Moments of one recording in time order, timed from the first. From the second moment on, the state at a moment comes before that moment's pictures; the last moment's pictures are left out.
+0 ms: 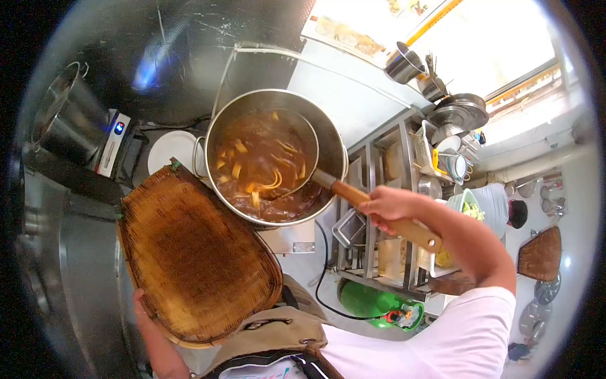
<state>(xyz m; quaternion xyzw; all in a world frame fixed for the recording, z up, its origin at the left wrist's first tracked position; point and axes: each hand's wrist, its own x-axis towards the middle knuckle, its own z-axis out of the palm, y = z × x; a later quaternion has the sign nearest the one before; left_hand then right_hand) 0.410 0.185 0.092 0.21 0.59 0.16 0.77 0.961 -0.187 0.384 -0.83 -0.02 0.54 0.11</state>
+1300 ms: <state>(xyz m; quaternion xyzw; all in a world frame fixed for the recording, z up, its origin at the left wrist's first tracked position) 0.401 0.201 0.077 0.23 0.55 0.15 0.79 0.922 -0.213 0.348 -0.65 0.10 0.66 0.37</state>
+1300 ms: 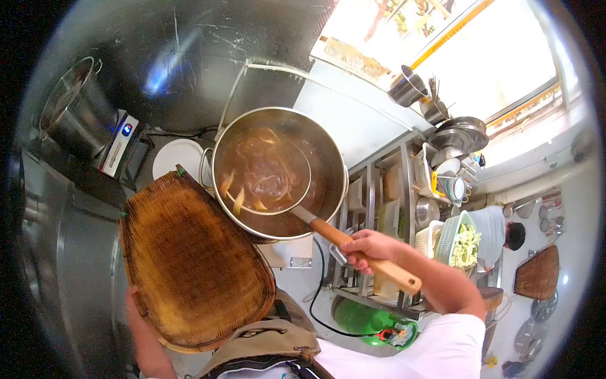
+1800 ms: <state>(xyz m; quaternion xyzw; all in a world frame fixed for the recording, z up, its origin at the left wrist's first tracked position) 0.413 0.210 0.081 0.25 0.52 0.13 0.80 0.853 -0.222 0.389 -0.66 0.14 0.59 0.45</state>
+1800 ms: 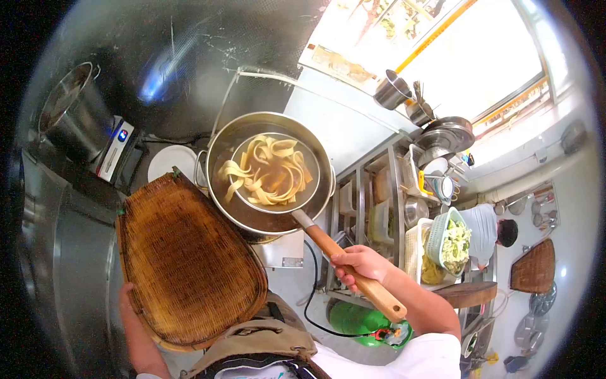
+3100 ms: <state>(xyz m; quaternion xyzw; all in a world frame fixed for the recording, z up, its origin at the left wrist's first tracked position) 0.404 0.202 0.086 0.26 0.56 0.15 0.77 0.957 -0.193 0.407 -0.81 -0.06 0.57 0.12</state>
